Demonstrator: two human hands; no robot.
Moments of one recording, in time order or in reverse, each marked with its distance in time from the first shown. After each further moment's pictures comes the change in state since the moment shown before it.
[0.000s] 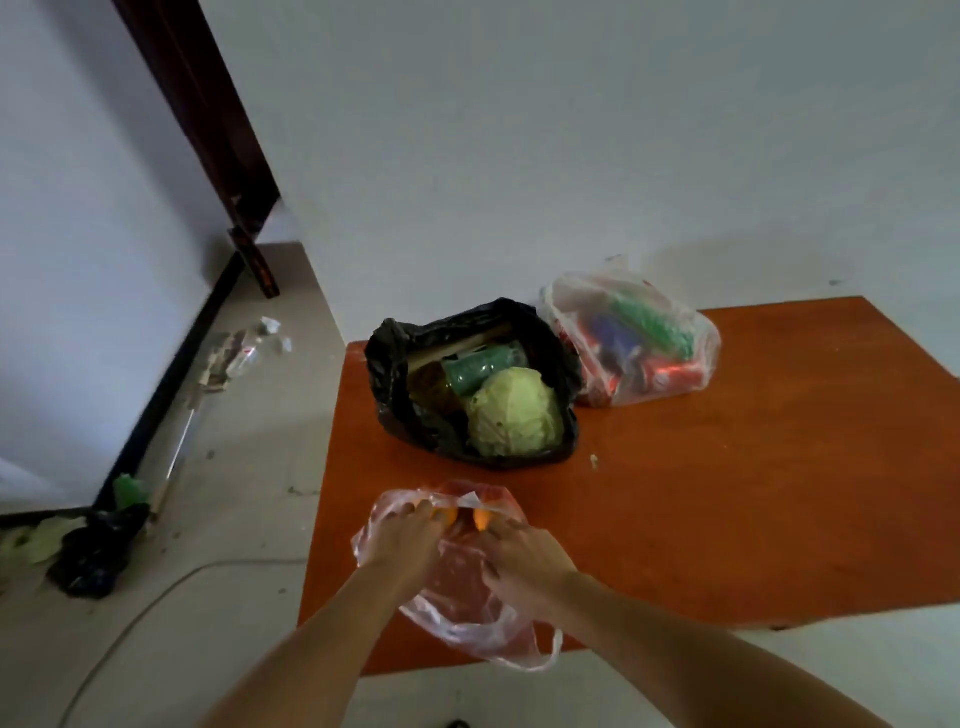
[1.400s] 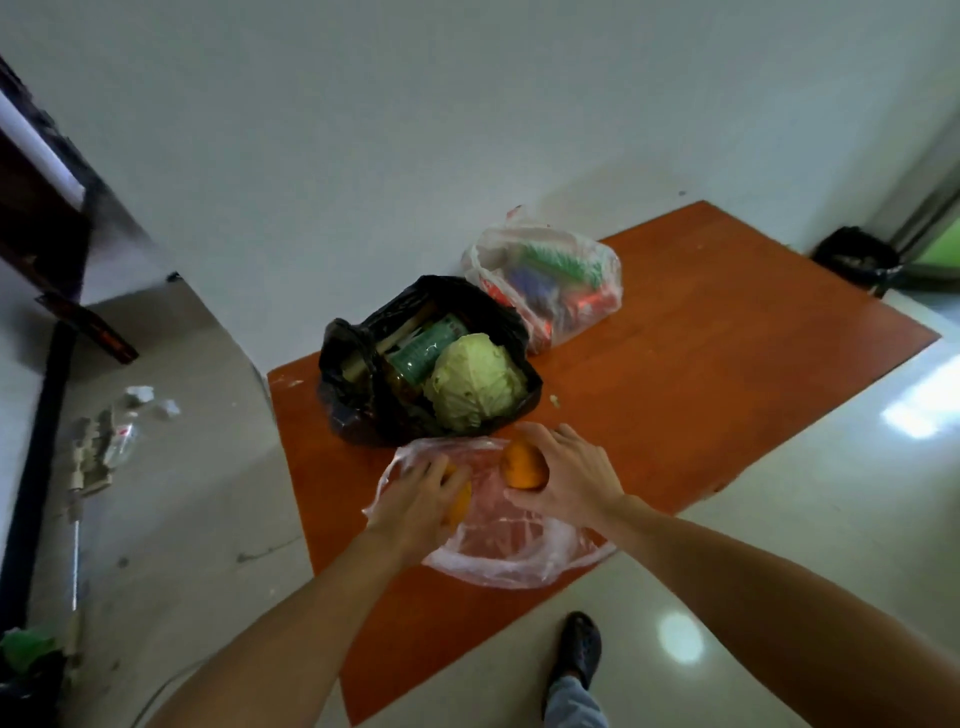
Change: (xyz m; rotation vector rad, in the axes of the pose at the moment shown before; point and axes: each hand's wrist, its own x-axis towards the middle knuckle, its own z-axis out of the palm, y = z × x) left_hand 0.025 -0.046 -0.014 0.180 0.171 0.560; right_hand -0.020 0.001 -0.014 0.154 0.428 0.500
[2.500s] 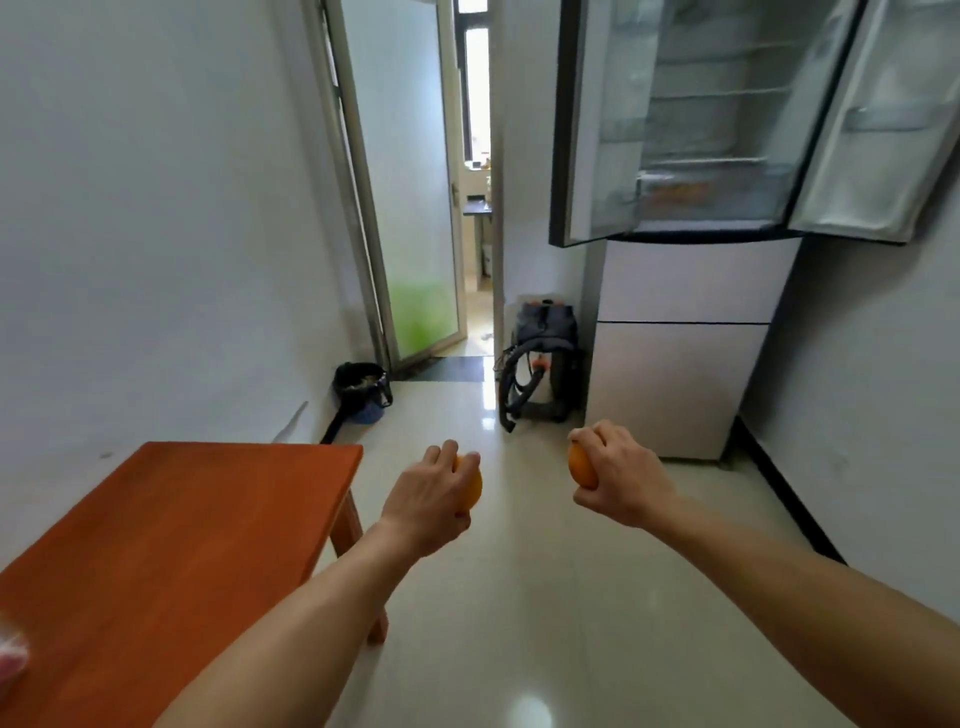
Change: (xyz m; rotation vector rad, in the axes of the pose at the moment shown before) left_hand 0.215 0.605 -0.251 0.054 0.372 0.923; right_hand -0.501 0.357 -0.302 -0.337 0.428 1.034
